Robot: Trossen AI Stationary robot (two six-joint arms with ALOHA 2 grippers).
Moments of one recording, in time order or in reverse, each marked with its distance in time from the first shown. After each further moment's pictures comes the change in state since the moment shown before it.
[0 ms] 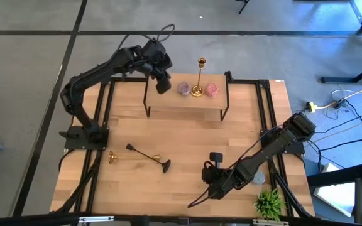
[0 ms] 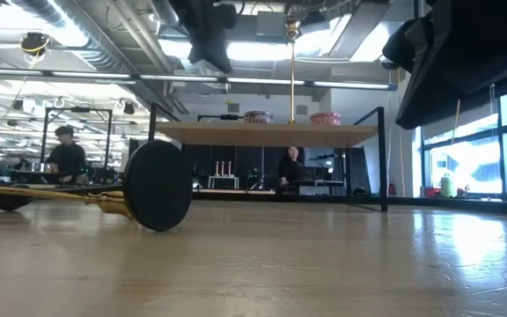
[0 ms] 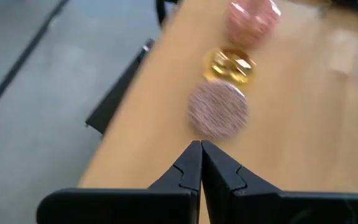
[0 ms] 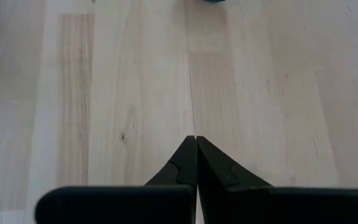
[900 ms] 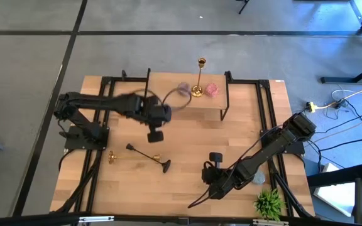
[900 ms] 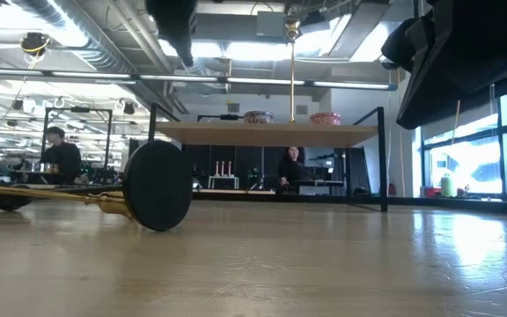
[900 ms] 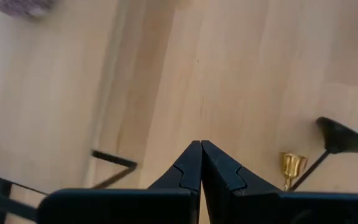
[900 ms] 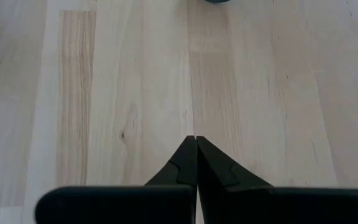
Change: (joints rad) left arm -0.587 -0.086 -0.228 -0.211 -0.331 -0.338; right arm 0.001 0.000 0.000 0.000 0.000 -0.028
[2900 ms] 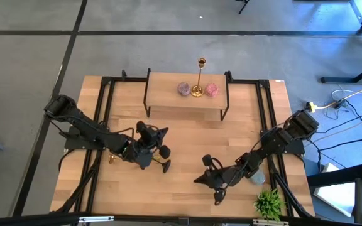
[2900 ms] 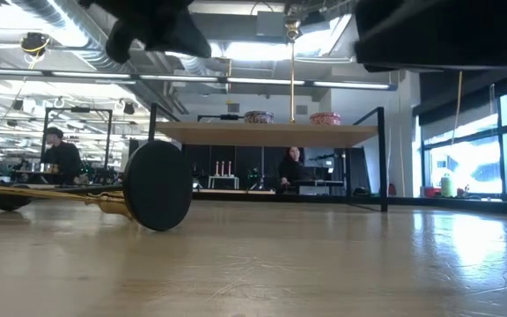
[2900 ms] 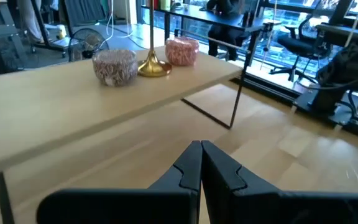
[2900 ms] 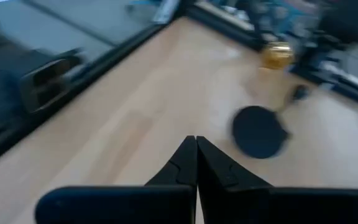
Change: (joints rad) left arm -0.426 -0.102 -0.683 1.201 -0.934 -0.497; right arm -0.022 -0.051 -0.436 1.100 -0.044 -0.718
